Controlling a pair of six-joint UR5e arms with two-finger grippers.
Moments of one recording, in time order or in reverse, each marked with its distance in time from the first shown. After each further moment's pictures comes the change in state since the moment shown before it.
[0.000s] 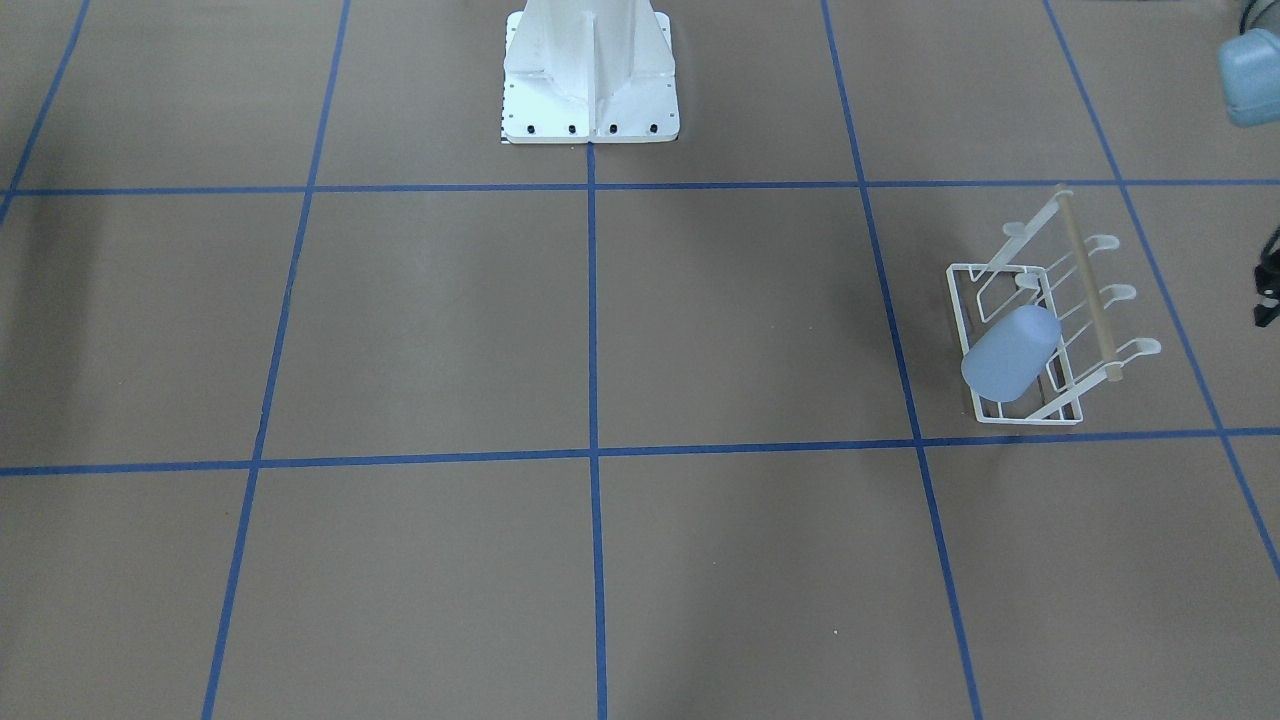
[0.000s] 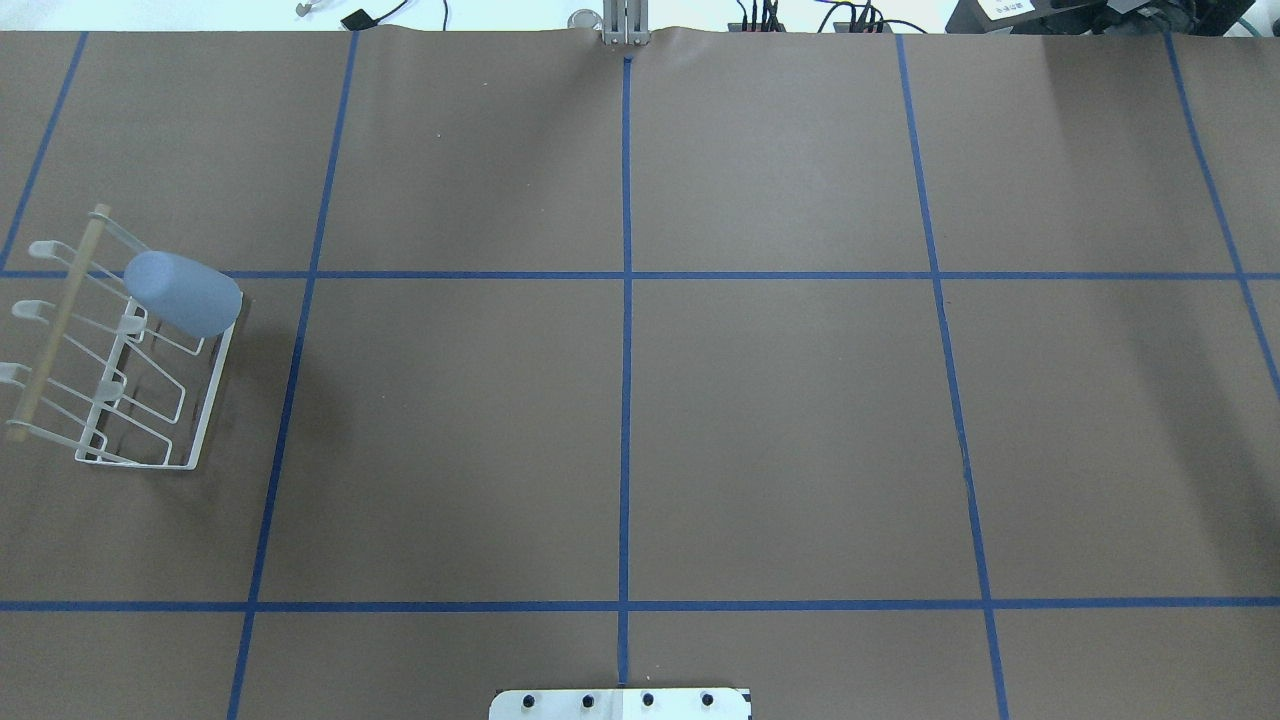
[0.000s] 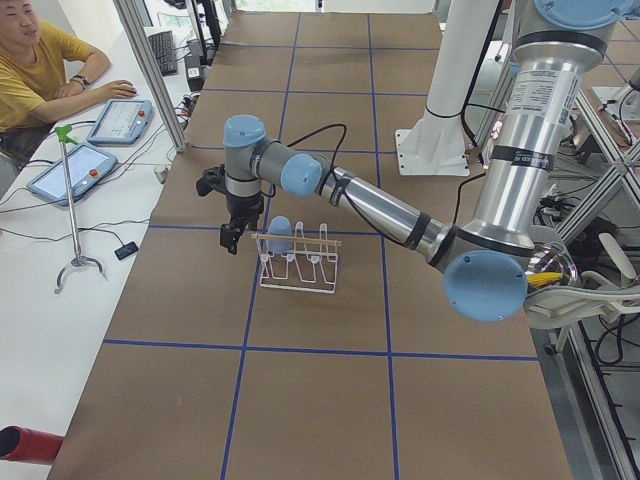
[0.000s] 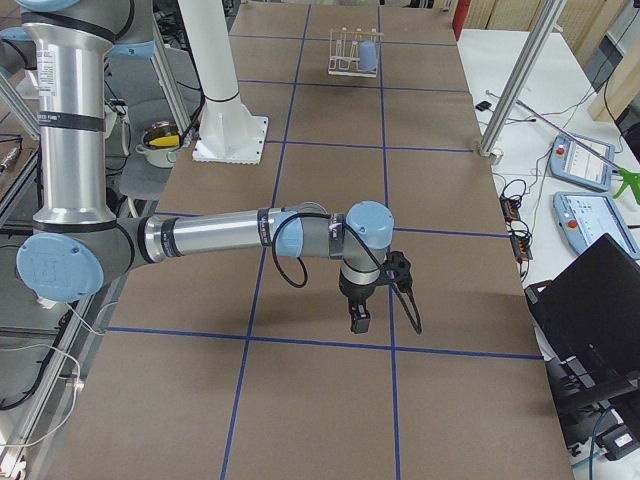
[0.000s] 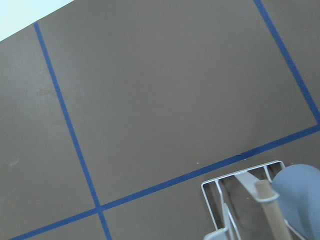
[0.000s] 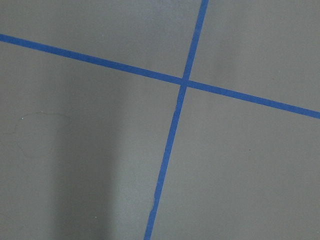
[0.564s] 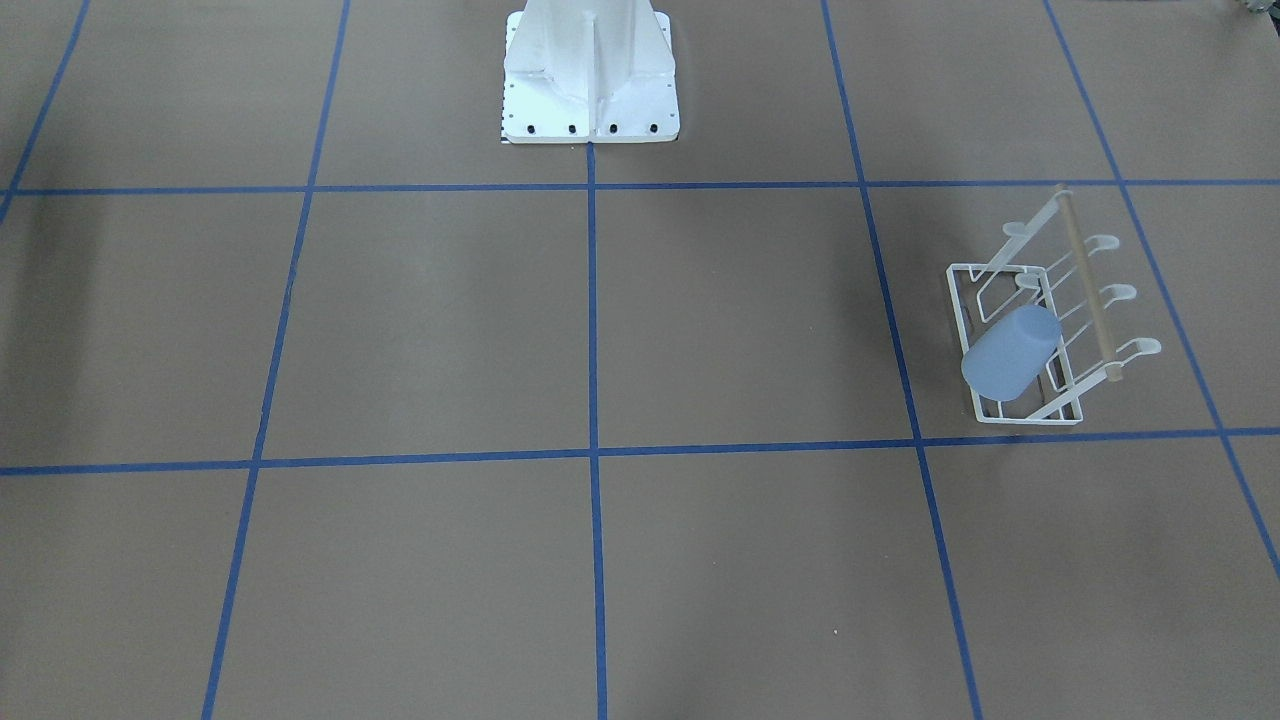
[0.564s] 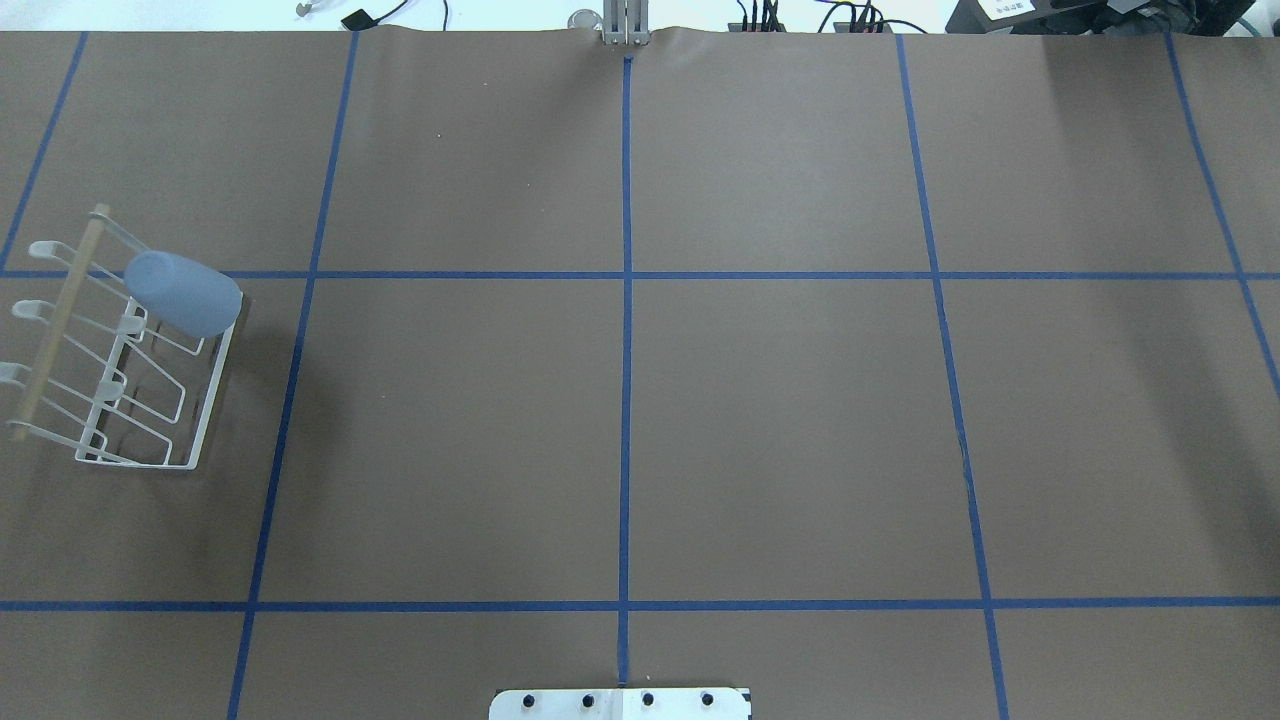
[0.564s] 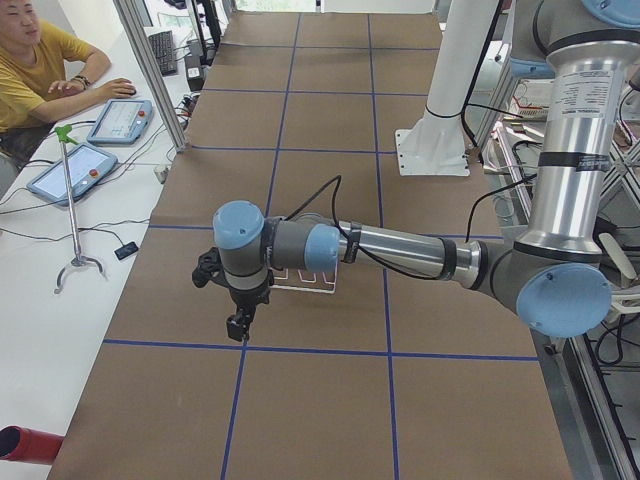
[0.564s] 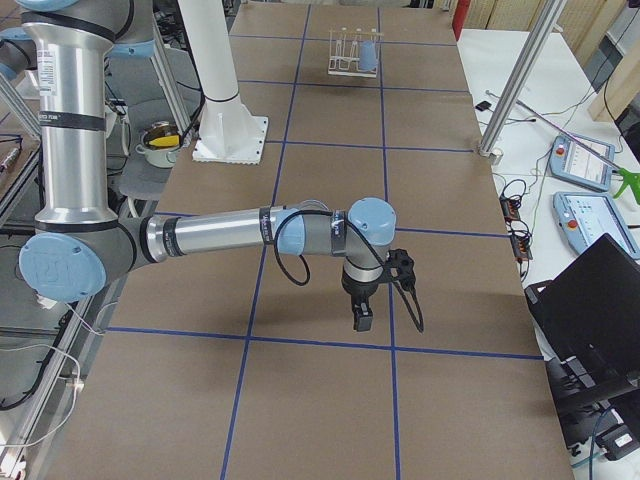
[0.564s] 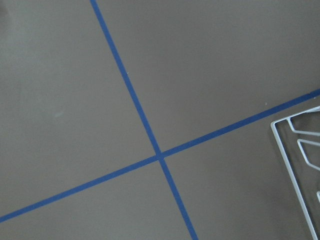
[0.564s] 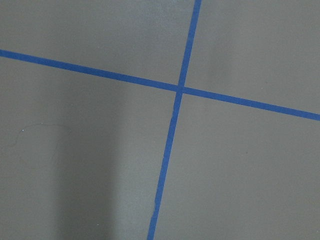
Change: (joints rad) left arm -0.160 0.154 0.062 -0.010 -0.053 0.145; right arm 0.002 0.008 0.003 0.002 -0.001 0.018
